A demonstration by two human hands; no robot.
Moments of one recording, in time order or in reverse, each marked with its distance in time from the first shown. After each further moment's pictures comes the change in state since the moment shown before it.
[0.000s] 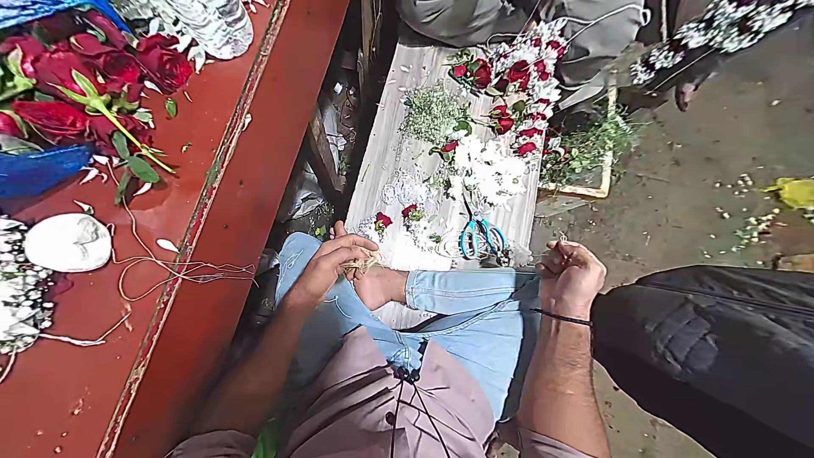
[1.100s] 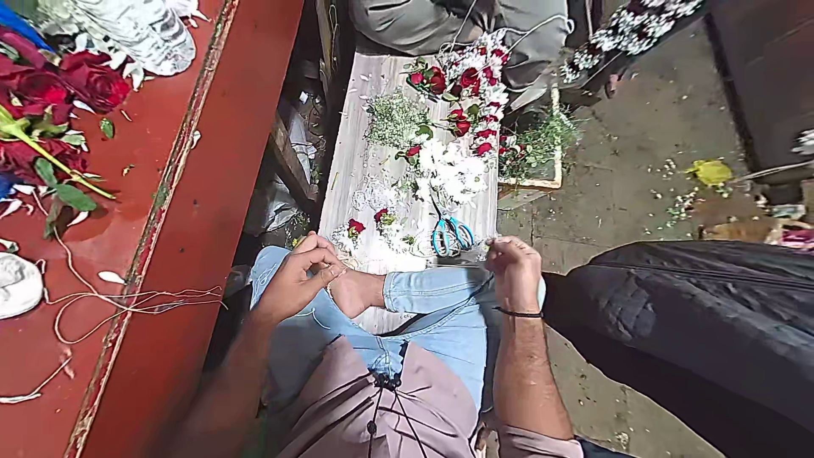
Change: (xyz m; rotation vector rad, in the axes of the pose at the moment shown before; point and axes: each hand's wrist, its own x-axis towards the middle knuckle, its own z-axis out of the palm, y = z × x) left_hand 0.002 0.015 -0.007 0.542 -0.018 0.266; right_hand -0.023 0.005 0.009 -0.147 -0.190 -0.033
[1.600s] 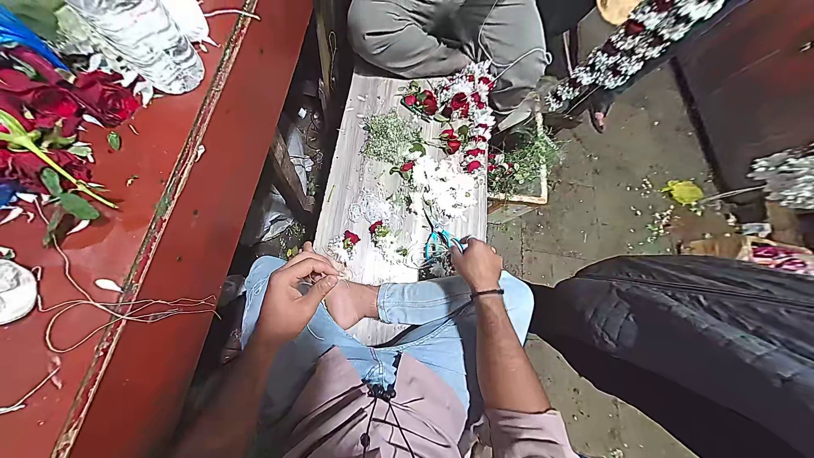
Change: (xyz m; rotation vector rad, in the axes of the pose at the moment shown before) left_hand -0.009 0.026 0.018 -0.032 0.270 0.121; right_hand 0.040 0.005 0.043 -1.319 -0.066 0.056
